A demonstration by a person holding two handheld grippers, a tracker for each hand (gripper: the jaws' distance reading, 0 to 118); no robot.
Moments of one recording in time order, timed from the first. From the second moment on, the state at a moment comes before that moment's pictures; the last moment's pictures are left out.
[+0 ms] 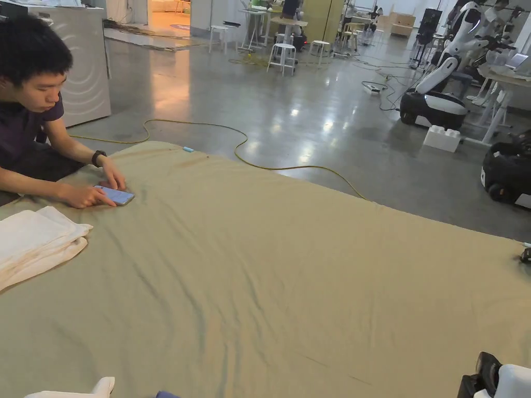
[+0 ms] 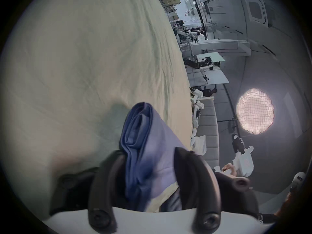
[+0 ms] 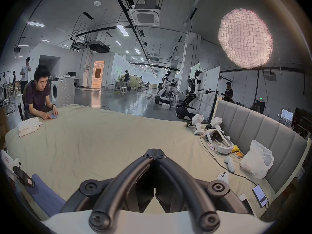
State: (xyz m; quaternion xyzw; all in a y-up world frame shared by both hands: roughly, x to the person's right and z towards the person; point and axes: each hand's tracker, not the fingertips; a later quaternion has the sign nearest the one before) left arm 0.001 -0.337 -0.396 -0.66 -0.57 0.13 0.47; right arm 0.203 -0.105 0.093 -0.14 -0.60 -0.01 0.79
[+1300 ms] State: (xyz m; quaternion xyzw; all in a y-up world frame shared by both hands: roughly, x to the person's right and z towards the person) left arm 0.016 -0.149 -0.265 -0.52 -0.62 -0.04 0.59; right arm 0.204 -0.114 0.102 -0.15 -0.57 -0.02 0.81
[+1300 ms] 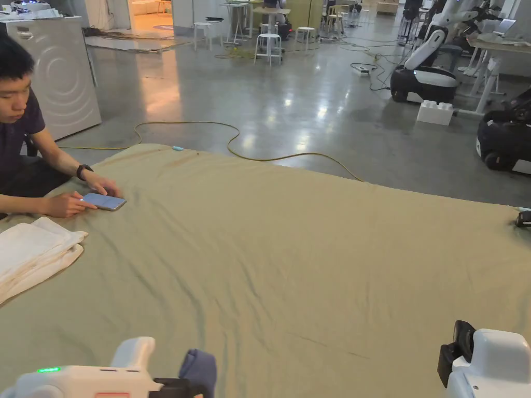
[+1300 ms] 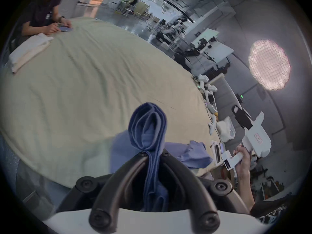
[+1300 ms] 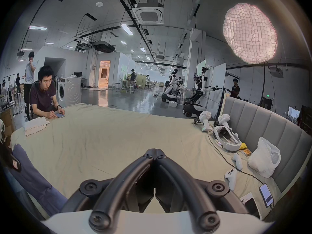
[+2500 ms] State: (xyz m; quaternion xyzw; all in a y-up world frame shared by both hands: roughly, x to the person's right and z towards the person) left arm 0.099 -0.230 -0.172 -0.56 -0.59 -0.19 0.55; right arm 0.203 -0.132 0.133 -0.18 -0.58 -0.05 0.79
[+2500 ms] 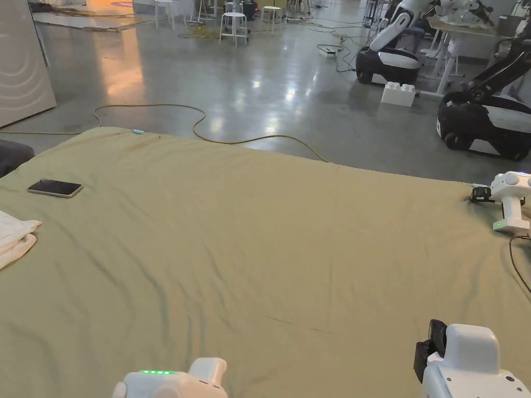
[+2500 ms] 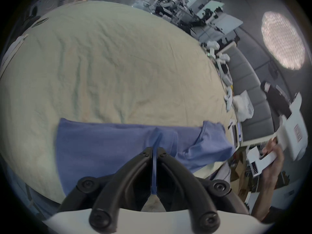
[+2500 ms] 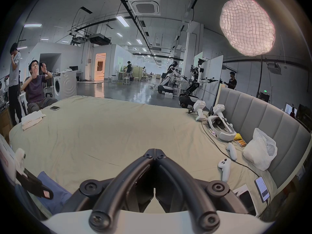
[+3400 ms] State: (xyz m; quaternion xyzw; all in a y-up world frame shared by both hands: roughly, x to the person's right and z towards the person) left arm 0.039 -0.219 -0.276 -0.54 -0.59 -0.11 0.59; right arm 0.201 -0.136 0.125 -0.19 -0.57 -0.05 0.80
